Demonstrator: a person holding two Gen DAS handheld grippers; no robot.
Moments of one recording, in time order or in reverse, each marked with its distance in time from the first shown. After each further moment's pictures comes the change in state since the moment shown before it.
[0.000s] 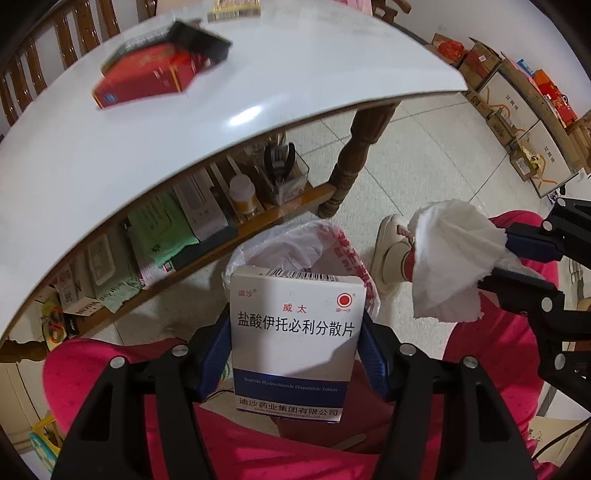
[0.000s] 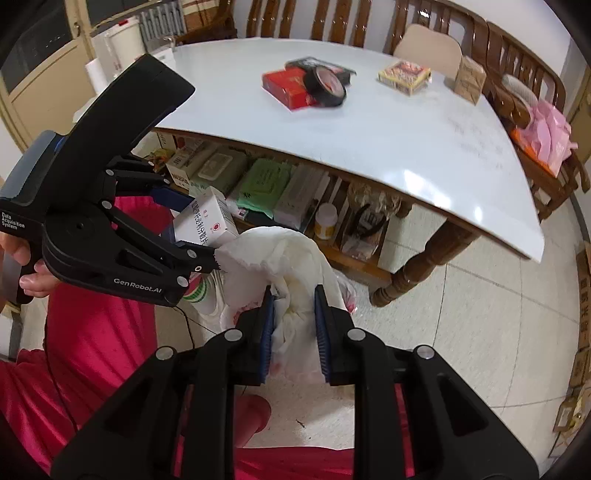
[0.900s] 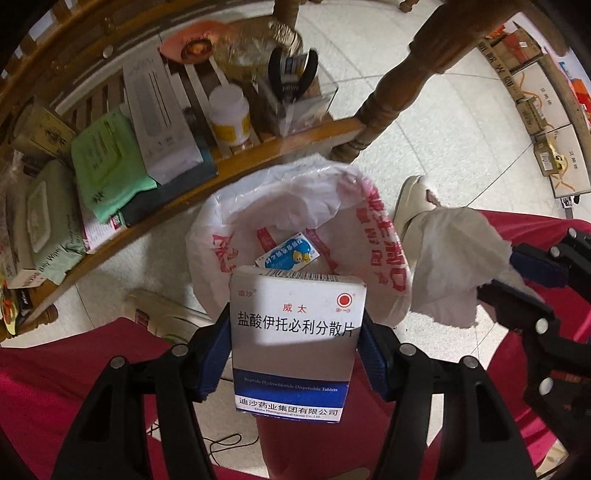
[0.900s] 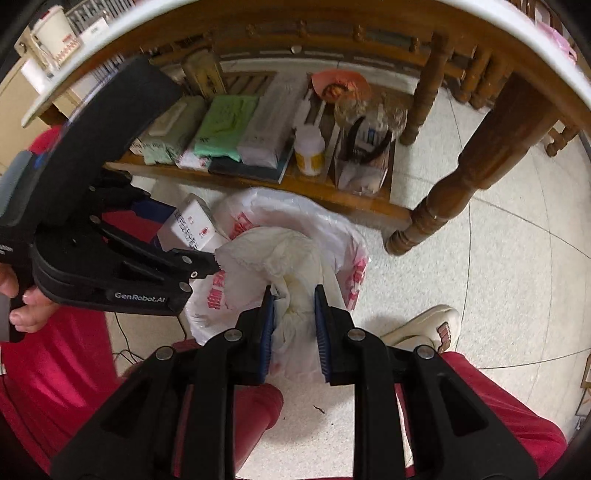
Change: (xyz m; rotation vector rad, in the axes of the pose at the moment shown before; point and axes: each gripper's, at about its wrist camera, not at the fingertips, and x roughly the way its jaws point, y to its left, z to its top) left arm 0.146 0.016 0.010 -0.106 0.248 -0.044; right arm 0.137 -0.038 -0.027 0.154 0.208 0.032
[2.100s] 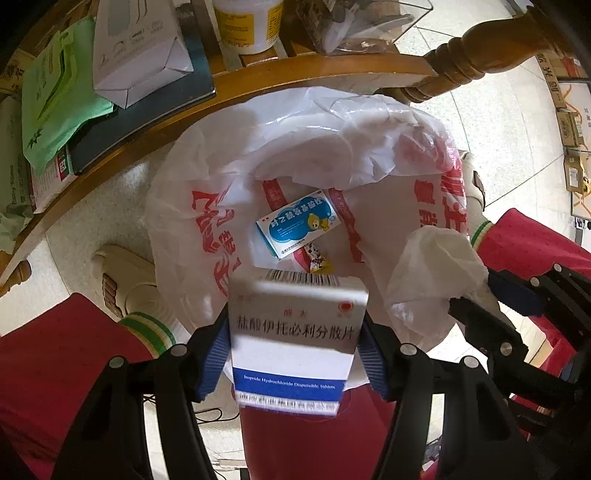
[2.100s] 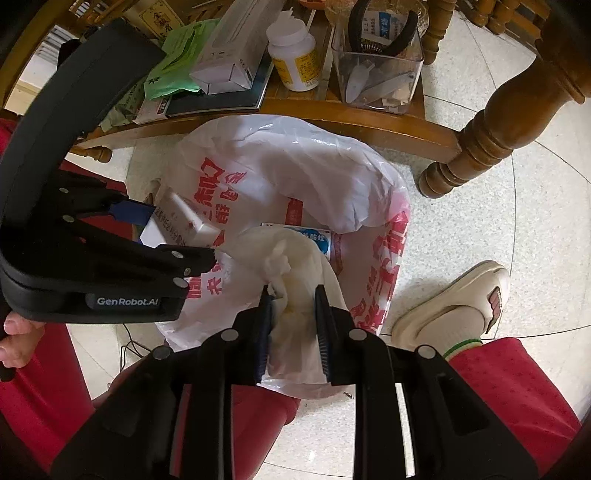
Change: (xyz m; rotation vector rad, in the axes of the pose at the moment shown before) left arm 0.108 0.031 0.022 -0.133 0.245 -0.023; right arm 0.119 -0.018 0.005 0.104 0.202 0.082
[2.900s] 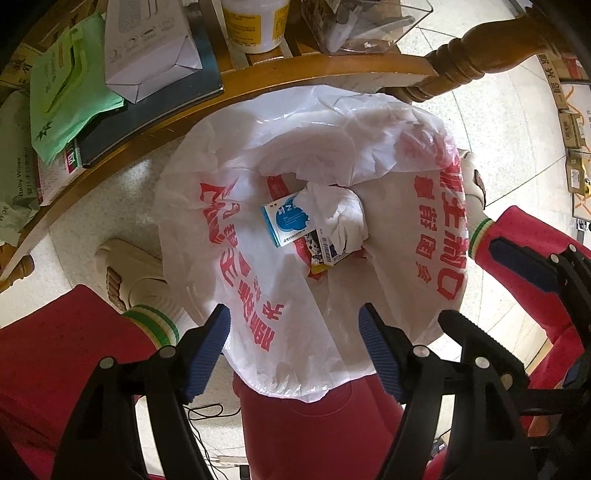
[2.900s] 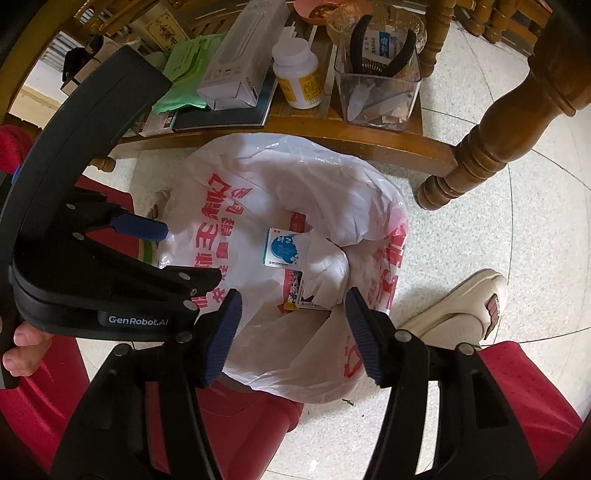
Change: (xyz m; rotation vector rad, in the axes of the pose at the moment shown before) left arm -0.010 0.000 -0.006 0.000 -0.012 0.010; right arm -0.012 0.003 0.003 -0.007 -0.057 0.004
